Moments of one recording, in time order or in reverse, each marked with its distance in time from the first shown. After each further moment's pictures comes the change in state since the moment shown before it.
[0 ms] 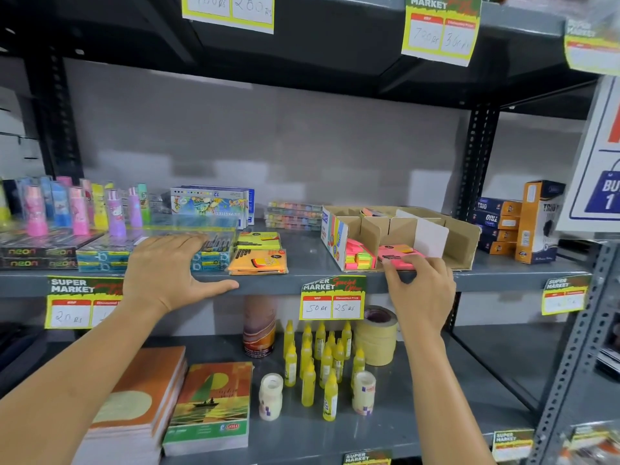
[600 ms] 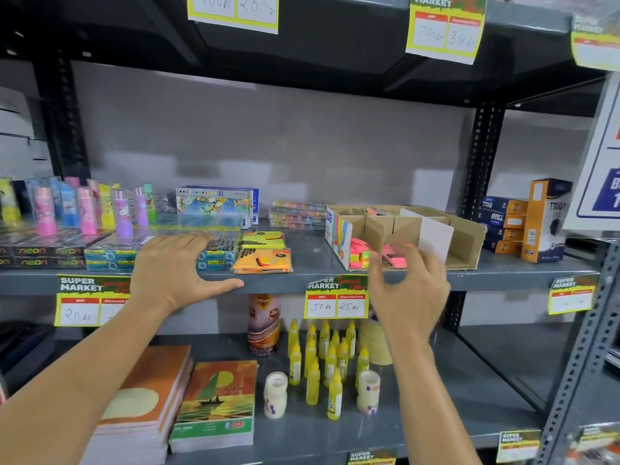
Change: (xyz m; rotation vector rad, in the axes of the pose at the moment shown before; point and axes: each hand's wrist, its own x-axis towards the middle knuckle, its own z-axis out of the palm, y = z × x) left_hand 0.001 -0.003 0.003 0.031 0.015 0.013; right_hand -0.026 -0.045 -0.017 0.123 0.083 -0.041
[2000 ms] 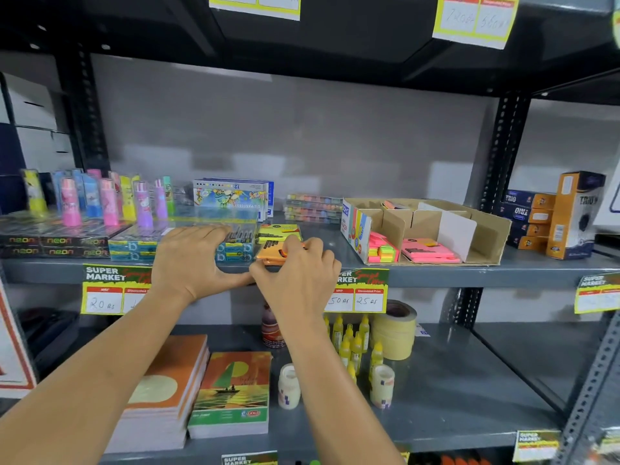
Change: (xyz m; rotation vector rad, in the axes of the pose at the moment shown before) left_hand -0.002 0.001 0.000 -0.107 0.058 0.009; right_hand -0.063 -0.120 0.070 -0.108 -0.353 -0.098
